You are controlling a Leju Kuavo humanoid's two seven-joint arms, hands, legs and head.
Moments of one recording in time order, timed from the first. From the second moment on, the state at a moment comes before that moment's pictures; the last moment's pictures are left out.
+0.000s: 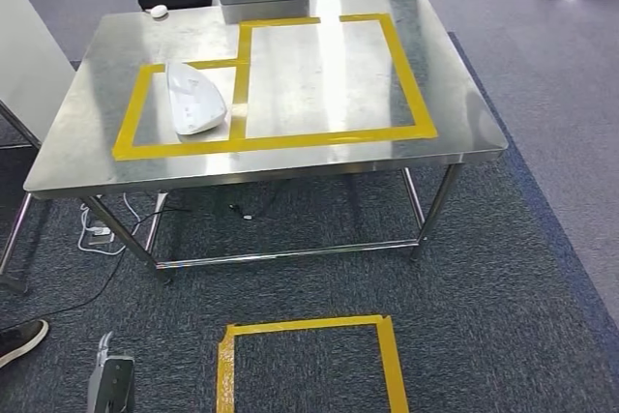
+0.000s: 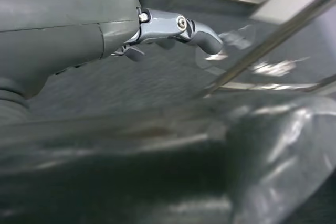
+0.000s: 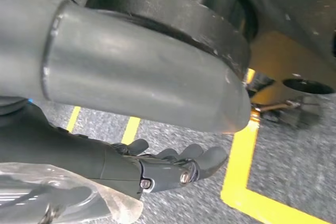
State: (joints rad) left arm 0.12 -0.11 0.27 -0.84 -0.34 0.45 -0.57; right arm -0.04 0.10 0.42 -0.17 -0.04 -0.09 -0.01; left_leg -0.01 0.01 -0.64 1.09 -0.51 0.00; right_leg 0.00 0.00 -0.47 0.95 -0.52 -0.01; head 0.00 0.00
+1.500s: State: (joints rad) left arm -0.01 -0.15 0.35 -0.22 -0.59 0.42 -0.19; right arm -0.05 0.10 0.42 -0.17 0.00 -0.10 0.01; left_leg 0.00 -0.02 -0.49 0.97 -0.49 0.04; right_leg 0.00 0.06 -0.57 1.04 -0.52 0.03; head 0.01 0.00
